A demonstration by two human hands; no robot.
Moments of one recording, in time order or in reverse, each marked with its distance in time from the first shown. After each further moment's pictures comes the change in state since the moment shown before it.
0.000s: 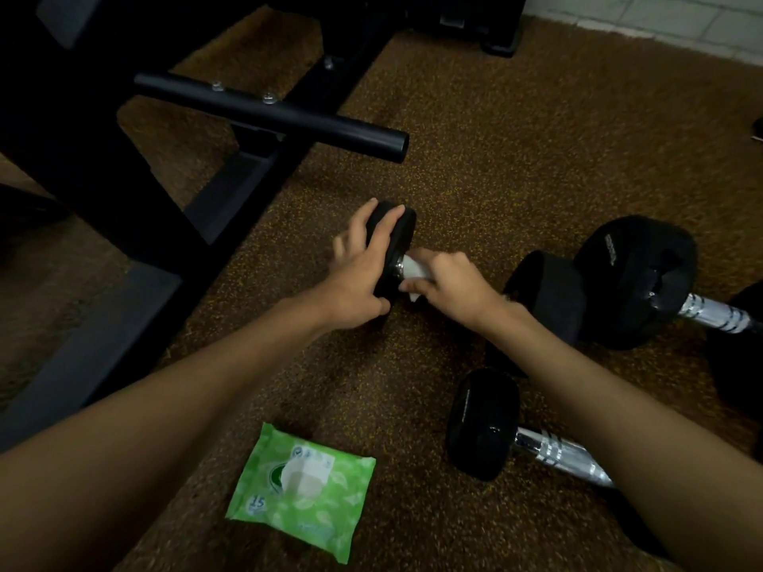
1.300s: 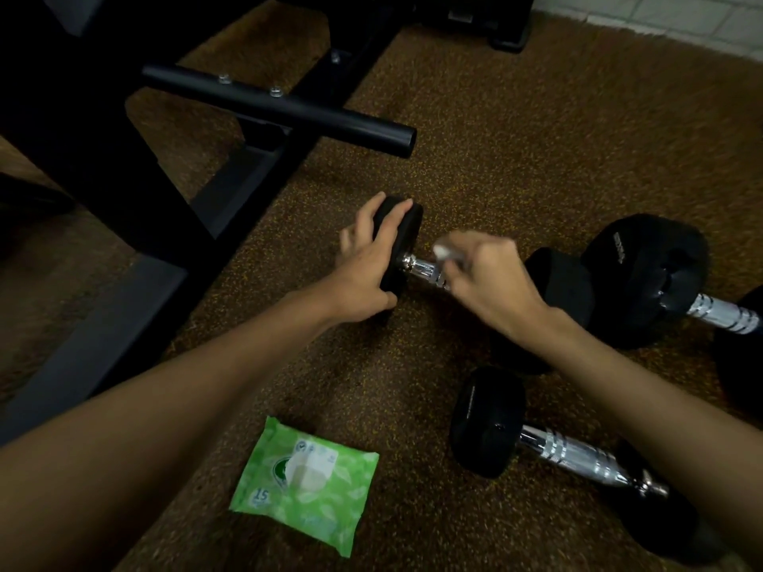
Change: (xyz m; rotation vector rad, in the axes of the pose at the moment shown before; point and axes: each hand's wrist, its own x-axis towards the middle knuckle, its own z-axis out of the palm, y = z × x) left_hand 0.002 -0.001 -0.001 -0.031 0.006 0.002; right_hand -0.033 0.001 -0.019 -0.105 0.388 -0.180
